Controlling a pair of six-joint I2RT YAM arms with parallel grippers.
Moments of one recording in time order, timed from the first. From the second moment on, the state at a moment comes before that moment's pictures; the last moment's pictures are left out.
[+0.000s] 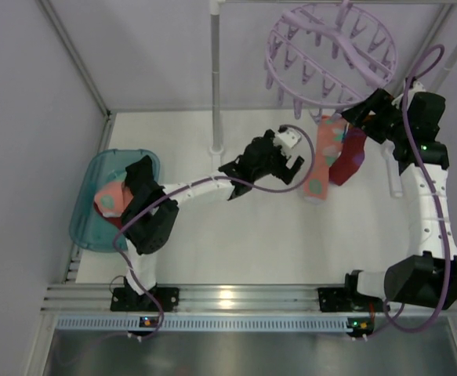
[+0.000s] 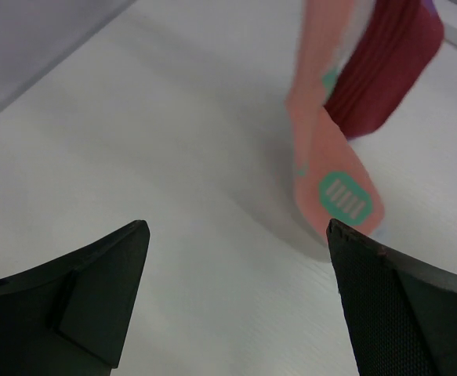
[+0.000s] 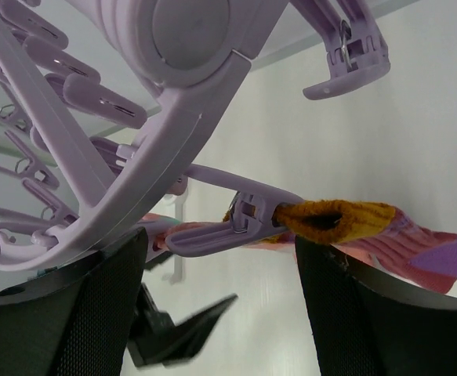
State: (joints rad) left arm -0.91 1.92 1.41 0.21 -0.06 0.07; right arm -0.16 1.29 1.39 -0.46 -0.44 0.53
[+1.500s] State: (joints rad) left arm -0.85 2.24 1.52 0.67 0.35 -0.12; right arm -0.03 1.14 1.41 -0.55 -0.30 0.44
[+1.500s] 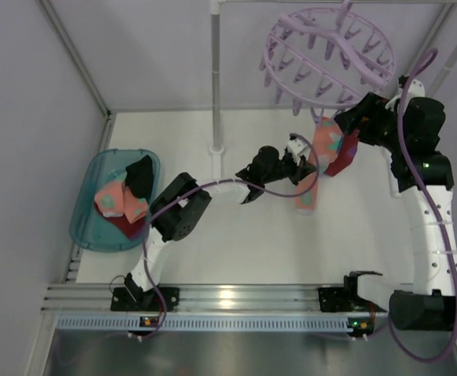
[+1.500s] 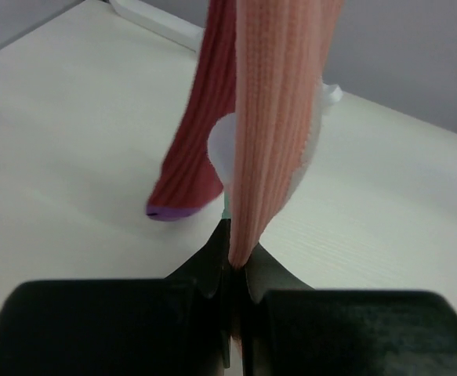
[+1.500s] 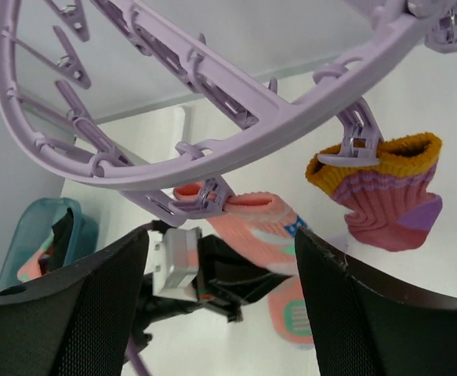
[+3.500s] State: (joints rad) left arm -0.81 1.79 1.17 0.68 0.66 -0.50; right arm 0.12 1.09 1.37 -0.49 -0.19 0.21
